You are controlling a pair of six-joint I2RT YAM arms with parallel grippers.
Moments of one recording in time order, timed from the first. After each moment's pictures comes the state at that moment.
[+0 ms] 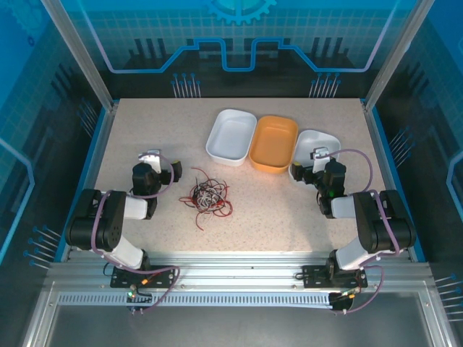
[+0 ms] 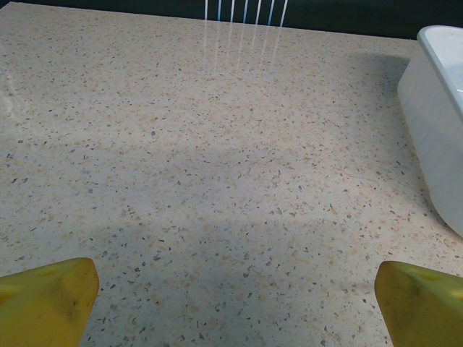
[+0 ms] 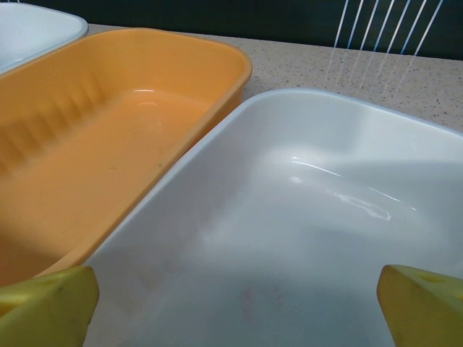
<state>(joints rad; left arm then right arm) 0.00 1.57 0.36 0.84 0.03 -0.11 0.05 1.55 0.38 0.80 -0.08 -0.07</state>
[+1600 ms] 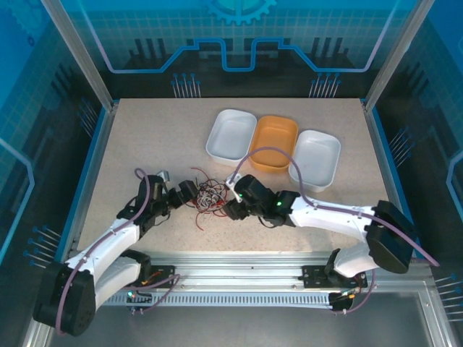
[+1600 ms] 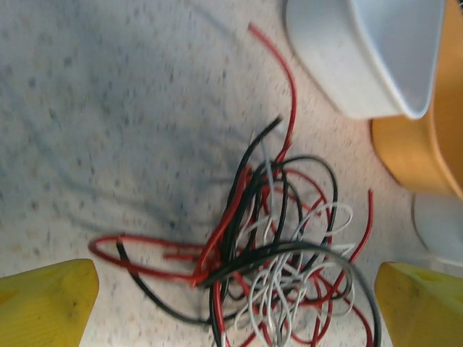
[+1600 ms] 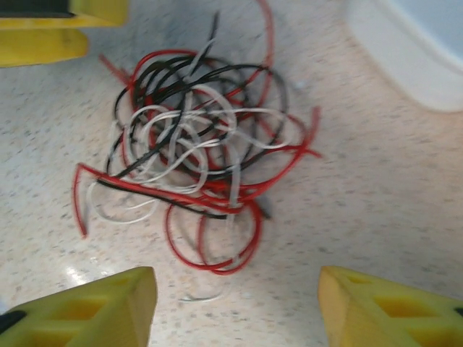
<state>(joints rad) -0.25 0.95 0.36 -0.14 0.21 -0.85 1.01 1.44 0.89 -0.27 0.14 0.21</state>
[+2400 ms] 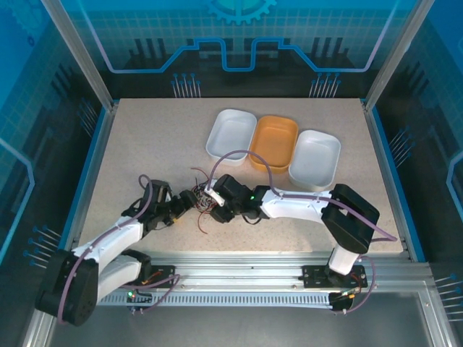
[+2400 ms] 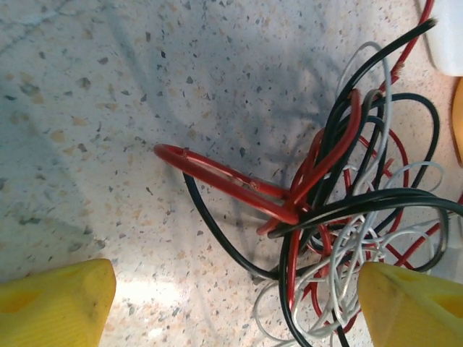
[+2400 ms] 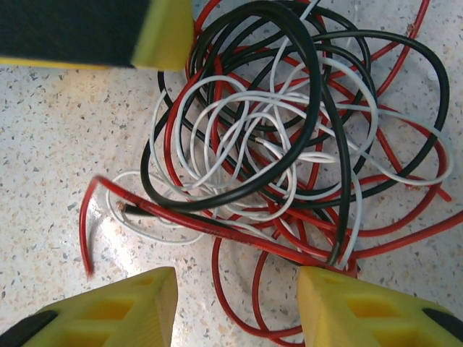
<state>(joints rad) -0.26 1.05 0.33 -0.18 0.26 -0.96 1.02 1.72 1.05 -0.27 0.03 0.09</state>
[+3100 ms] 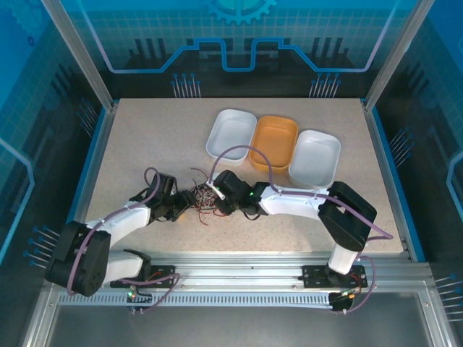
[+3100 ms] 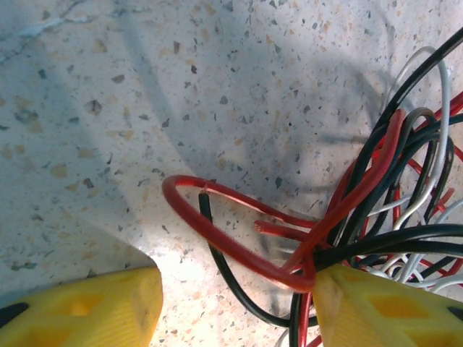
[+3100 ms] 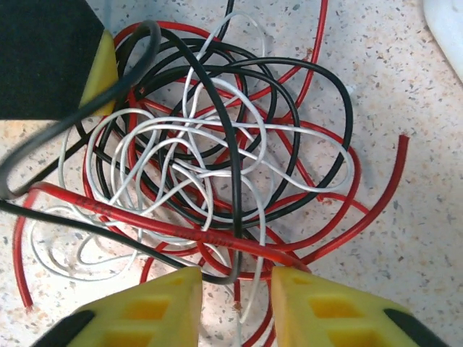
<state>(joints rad) -0.26 1.27 0.45 -0.22 0.25 -0.97 0.99 1.74 1.08 -0.26 0.14 0.10</state>
